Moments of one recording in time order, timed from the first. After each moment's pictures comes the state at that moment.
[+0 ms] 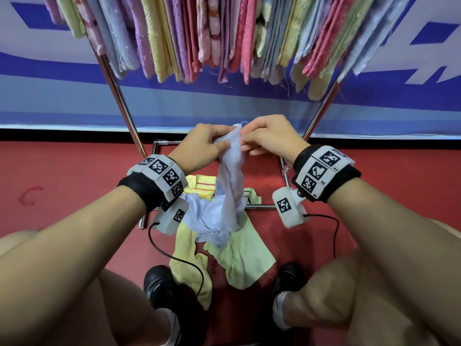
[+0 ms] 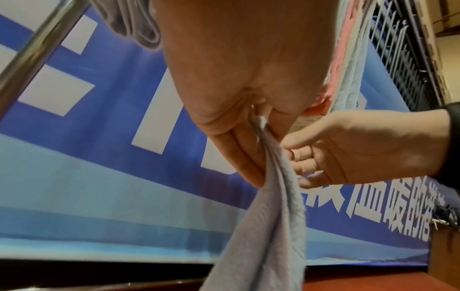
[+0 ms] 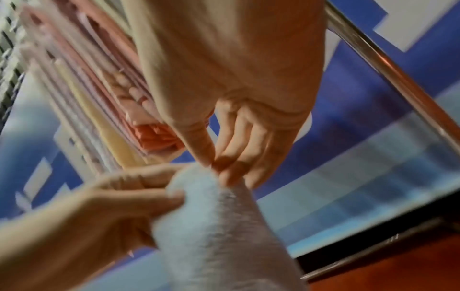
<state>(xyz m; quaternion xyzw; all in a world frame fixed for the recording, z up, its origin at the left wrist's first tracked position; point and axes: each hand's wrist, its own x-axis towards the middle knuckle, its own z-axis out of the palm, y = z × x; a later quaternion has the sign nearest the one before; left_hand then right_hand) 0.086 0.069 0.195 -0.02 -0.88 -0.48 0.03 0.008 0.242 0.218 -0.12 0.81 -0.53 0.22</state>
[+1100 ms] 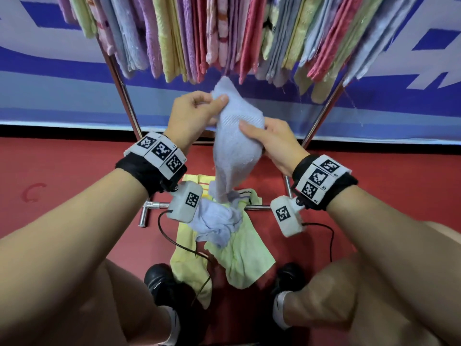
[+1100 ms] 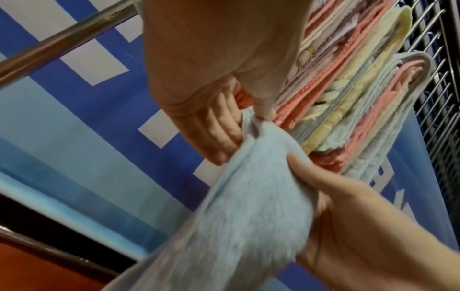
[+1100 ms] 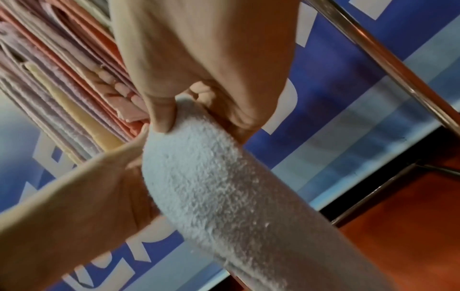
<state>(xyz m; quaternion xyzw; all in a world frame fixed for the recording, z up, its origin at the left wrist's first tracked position) 0.071 0.058 0.228 0.15 -0.71 -0.67 0.16 0.018 0.238 0.203 -0.15 0.71 -0.66 0.20</state>
